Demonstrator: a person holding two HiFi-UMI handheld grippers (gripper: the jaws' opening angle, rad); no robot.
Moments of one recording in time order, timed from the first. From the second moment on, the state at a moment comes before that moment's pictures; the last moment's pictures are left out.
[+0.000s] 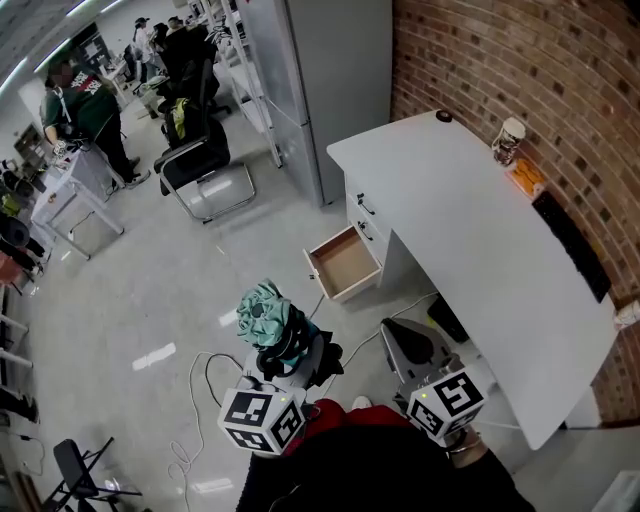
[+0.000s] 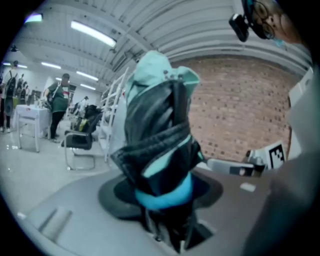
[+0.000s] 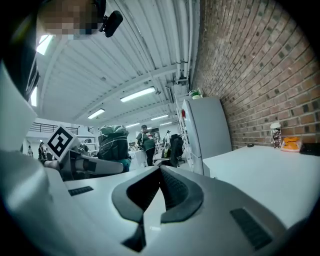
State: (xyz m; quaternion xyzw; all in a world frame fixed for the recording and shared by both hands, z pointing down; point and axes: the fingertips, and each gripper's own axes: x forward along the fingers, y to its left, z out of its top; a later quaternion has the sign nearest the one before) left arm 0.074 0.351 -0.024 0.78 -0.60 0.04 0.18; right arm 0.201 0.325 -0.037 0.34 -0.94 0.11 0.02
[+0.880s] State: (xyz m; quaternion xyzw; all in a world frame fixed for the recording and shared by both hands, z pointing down) left arm 0.015 0.282 -0.020 0.77 -0.60 0.04 0.20; right arm 0.174 0.254 -0.034 0.38 -0.92 0.13 0.03
